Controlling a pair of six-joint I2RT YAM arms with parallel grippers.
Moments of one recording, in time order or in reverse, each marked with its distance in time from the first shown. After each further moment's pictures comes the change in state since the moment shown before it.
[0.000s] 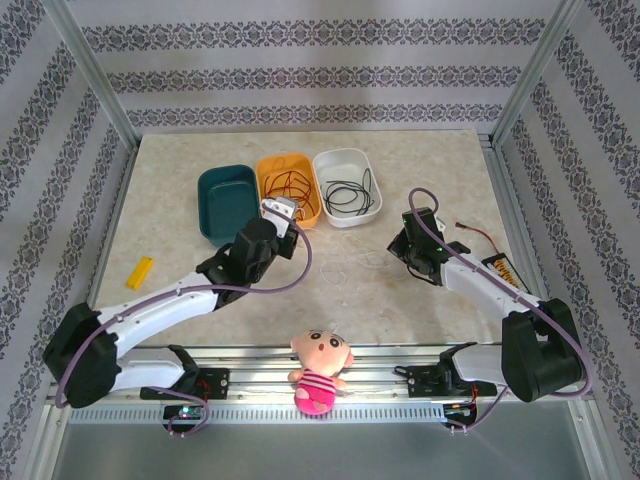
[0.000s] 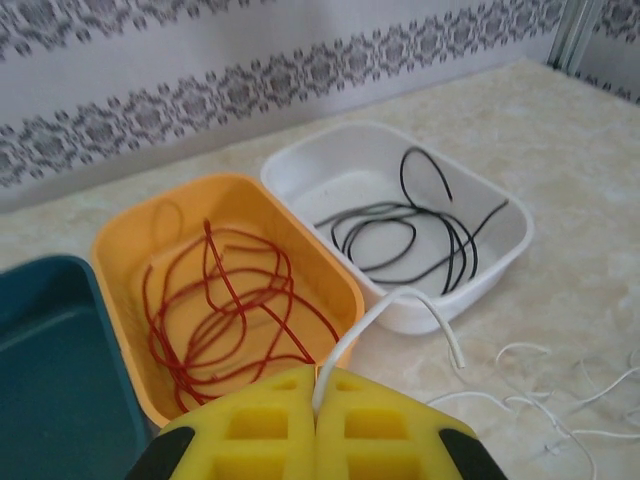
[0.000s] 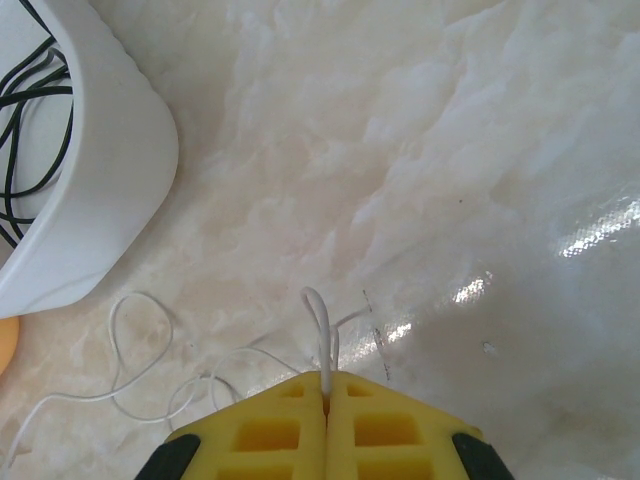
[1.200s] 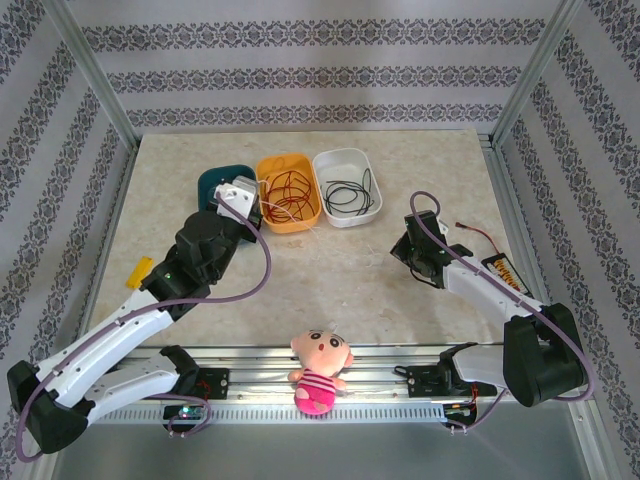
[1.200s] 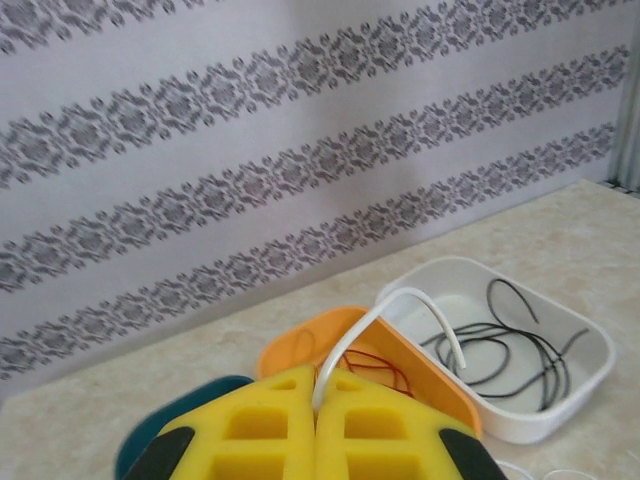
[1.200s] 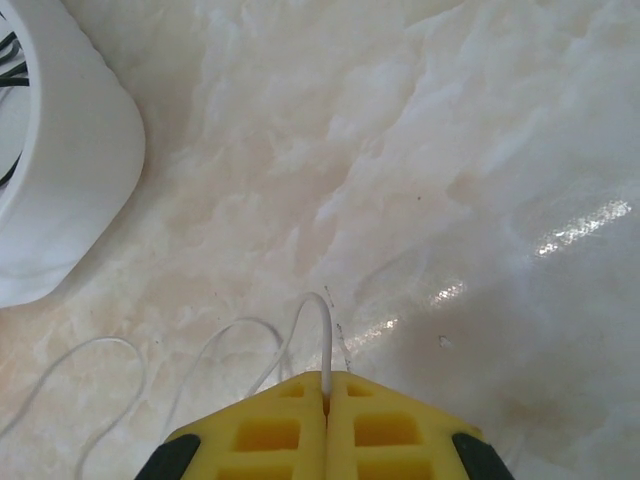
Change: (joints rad) left arm 0.071 -0.291 0.113 -0.150 -0.050 0.241; right arm -0.015 -0.024 -0.022 -0.027 0.017 -0.029
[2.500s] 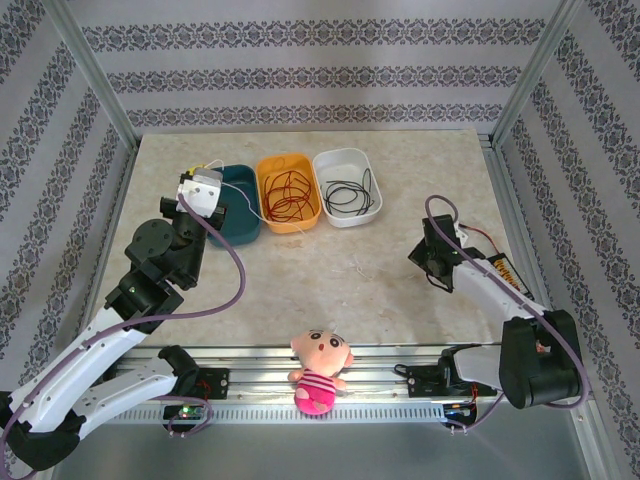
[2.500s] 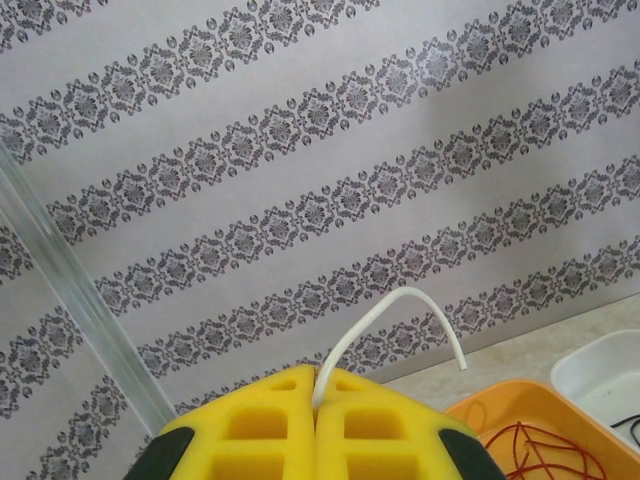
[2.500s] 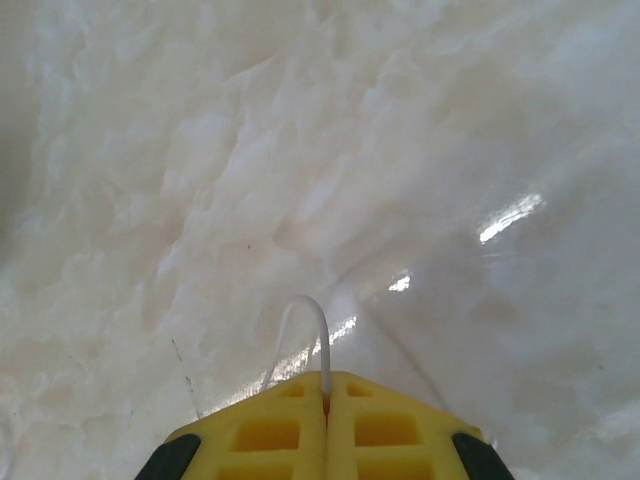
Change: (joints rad) left arm 0.000 -0.139 0.082 0.019 -0.211 0.296; right arm -0.143 -0.029 -0.040 -0.059 0.039 -0.071
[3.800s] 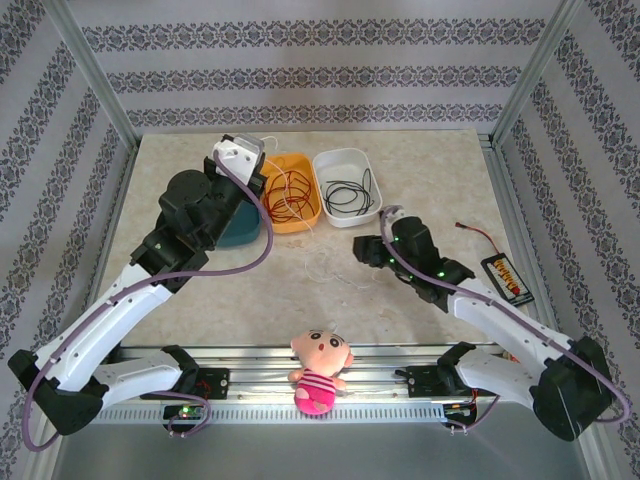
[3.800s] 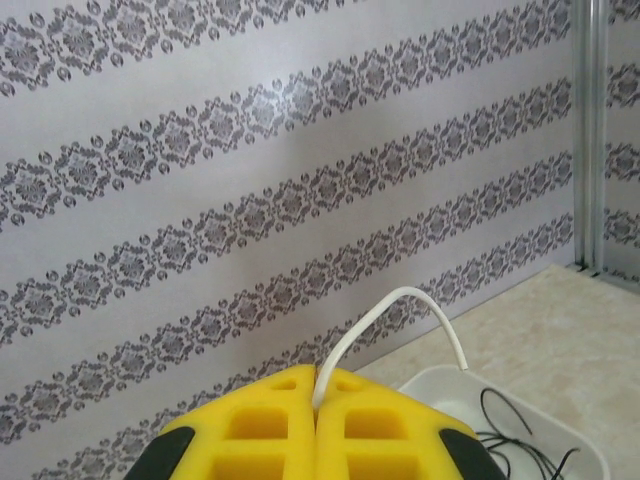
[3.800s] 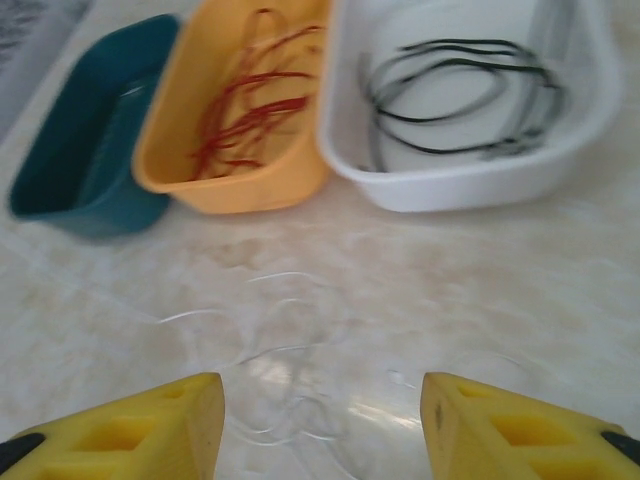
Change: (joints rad) left arm 0.039 0.290 0.262 -0.067 0.364 -0.212; right arm 0.423 -0.153 0.030 0.276 -0.204 -0.377
